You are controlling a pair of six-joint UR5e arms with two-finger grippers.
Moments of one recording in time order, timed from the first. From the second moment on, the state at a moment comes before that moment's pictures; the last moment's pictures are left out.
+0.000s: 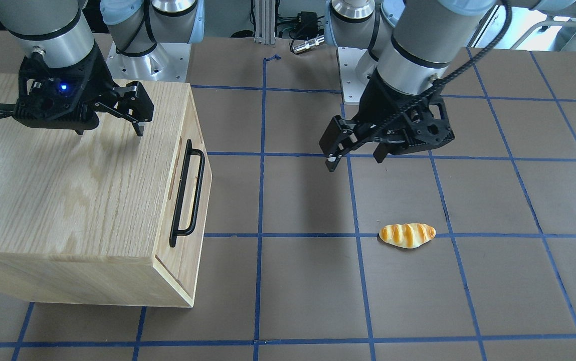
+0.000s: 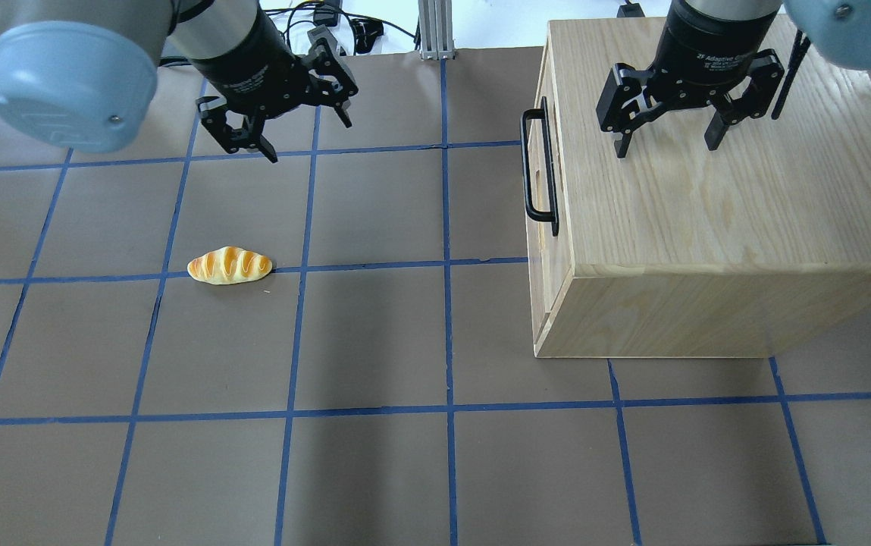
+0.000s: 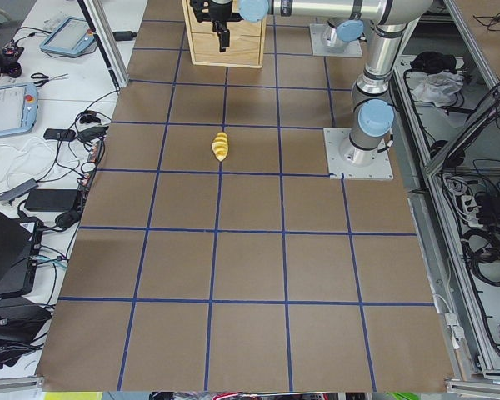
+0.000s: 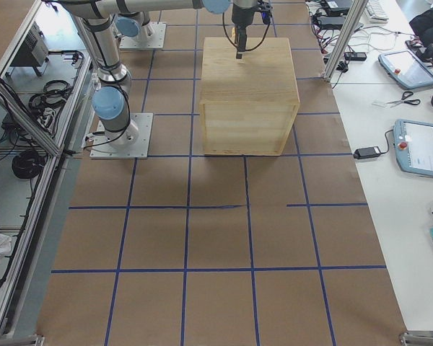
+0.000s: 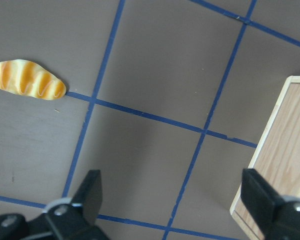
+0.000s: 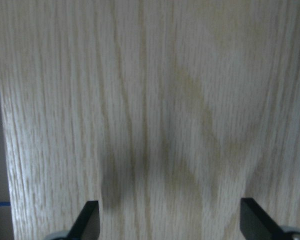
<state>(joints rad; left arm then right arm) -1.71 -1.71 -1.49 -1.38 1.40 -0.48 1.60 -1.49 1.43 -1.47 -1.61 0.02</state>
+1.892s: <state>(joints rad) -1.95 -1.94 -1.49 -1.05 1.24 -0.53 1.60 -1.49 1.43 -1.47 -1.61 0.02</state>
